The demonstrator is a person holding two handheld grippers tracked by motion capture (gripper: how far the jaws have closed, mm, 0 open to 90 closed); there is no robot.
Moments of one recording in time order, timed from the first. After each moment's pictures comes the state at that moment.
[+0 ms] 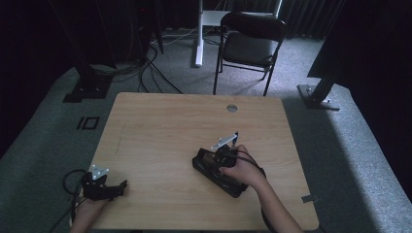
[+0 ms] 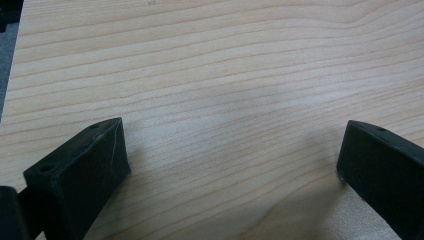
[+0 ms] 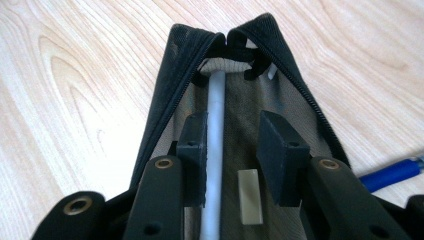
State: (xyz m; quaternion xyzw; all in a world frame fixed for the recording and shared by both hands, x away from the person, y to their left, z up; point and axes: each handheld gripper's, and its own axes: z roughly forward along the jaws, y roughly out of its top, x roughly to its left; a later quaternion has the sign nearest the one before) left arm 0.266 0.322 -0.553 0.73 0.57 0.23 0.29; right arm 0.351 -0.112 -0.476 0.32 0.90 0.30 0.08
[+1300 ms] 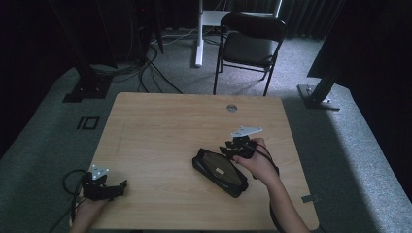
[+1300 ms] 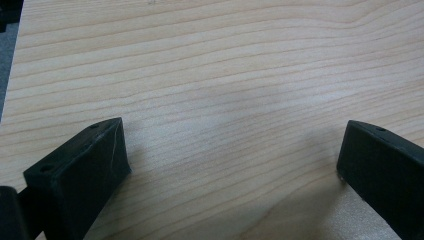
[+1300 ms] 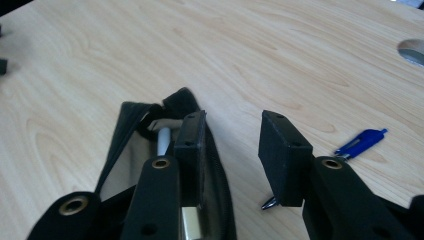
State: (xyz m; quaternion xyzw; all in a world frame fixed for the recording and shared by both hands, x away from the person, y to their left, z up) left arm 0.266 0.322 -0.553 0.73 0.57 0.23 0.29; right arm 0.359 -0.157 -0.446 0.38 0.83 0.39 0.14
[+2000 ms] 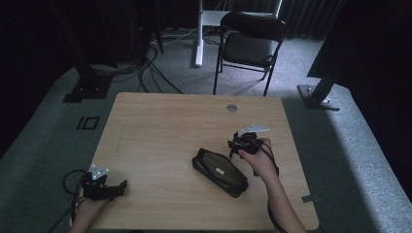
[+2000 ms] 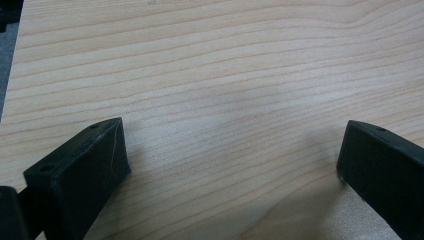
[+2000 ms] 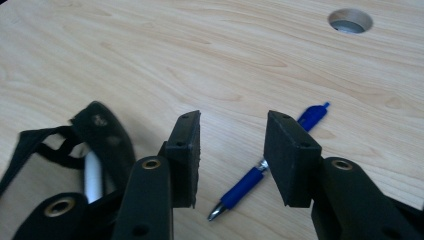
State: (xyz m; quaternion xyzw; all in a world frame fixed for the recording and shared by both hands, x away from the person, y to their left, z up) left arm 0.266 0.322 -0.553 0.73 0.57 0.23 0.29; right arm 0.385 -0.181 -0.475 0.47 0.77 0.39 0.16
